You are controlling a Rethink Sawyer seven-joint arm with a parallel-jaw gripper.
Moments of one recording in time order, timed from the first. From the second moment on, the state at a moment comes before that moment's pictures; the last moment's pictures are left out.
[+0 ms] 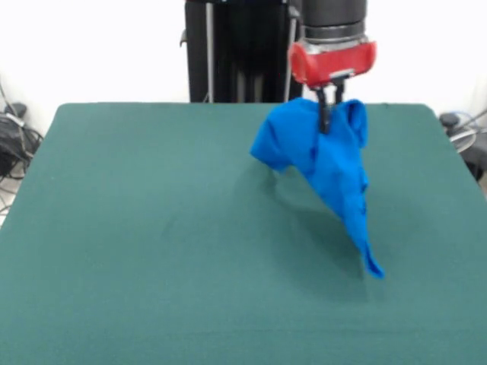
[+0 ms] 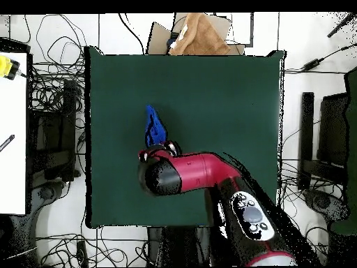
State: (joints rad) arm -0.45 -0.83 0.40 1.99 -0.35 0.28 1.45
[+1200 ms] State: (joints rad) arm -0.14 -0.72 0.32 1.74 -0.26 0.28 1.45
